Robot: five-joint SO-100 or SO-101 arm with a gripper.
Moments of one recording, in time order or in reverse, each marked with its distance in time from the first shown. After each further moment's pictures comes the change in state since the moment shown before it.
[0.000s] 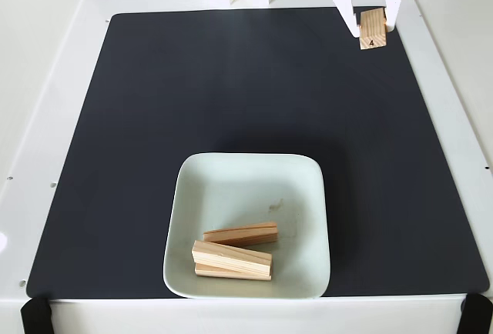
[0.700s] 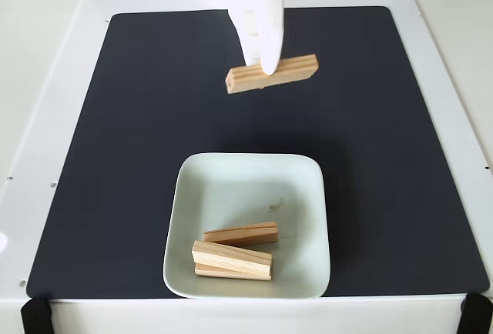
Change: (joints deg) arm 23.5 -9.1 6.2 -41.1 34.1
